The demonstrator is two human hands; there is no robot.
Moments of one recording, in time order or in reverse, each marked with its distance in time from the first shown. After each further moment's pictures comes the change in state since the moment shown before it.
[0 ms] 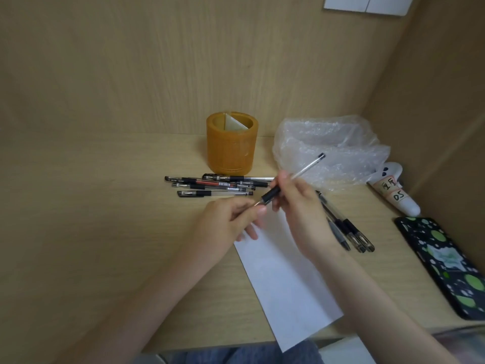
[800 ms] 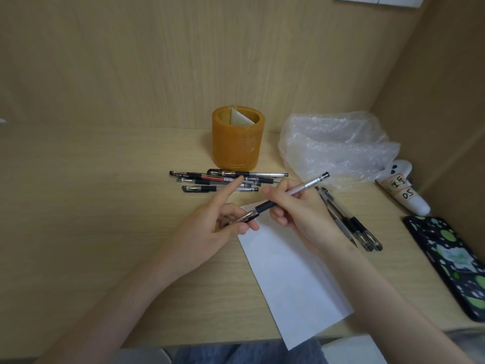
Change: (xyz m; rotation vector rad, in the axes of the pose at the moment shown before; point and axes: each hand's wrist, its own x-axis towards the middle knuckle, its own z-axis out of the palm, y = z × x) left_hand -0.019 -0.013 -0.027 -0.019 -0.123 0.032; right_hand 0.001 0.005 -0.007 0.018 -0.223 0.086
